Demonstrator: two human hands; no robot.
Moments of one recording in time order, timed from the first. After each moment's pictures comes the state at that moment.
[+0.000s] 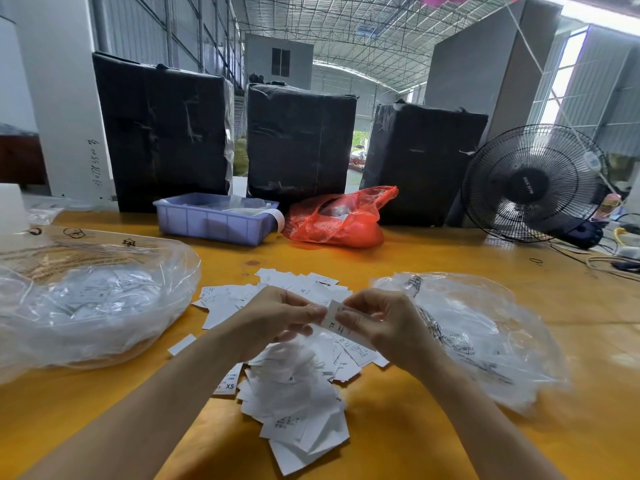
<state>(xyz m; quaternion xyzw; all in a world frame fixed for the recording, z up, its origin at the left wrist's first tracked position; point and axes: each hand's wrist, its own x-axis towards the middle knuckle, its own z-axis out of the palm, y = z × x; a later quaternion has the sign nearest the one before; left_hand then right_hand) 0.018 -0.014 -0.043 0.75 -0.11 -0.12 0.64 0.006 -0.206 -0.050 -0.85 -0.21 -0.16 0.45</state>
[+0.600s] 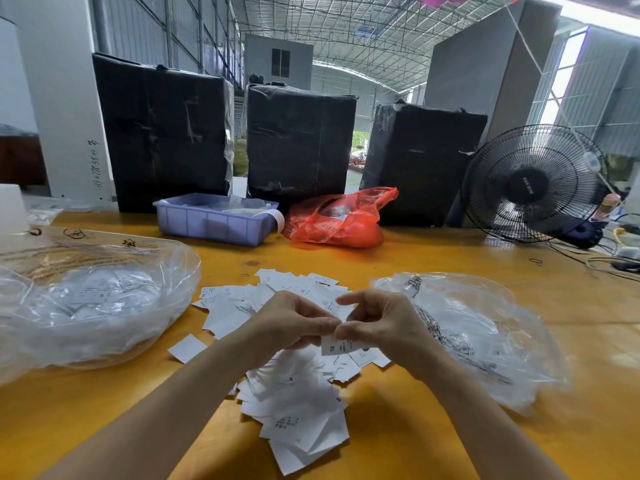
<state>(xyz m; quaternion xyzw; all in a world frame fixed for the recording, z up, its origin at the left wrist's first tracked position) 0.011 -0.029 -0.045 0.76 -0.13 -0.10 0.63 -0.001 -0.206 -0.044 -0.82 -0.18 -0.04 0.55</state>
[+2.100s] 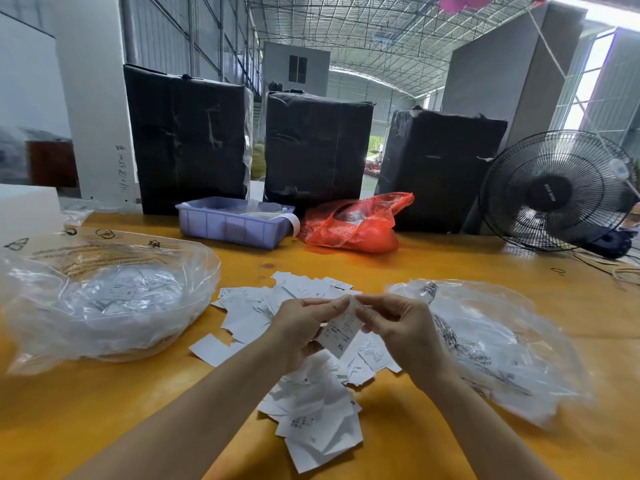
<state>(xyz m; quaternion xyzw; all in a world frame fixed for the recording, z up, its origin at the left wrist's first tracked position) 0.010 -0.043 -0.049 0.62 0.00 -0.09 0.78 -0.001 -0.195 -0.052 -0.76 -0.16 -0.17 0.61</state>
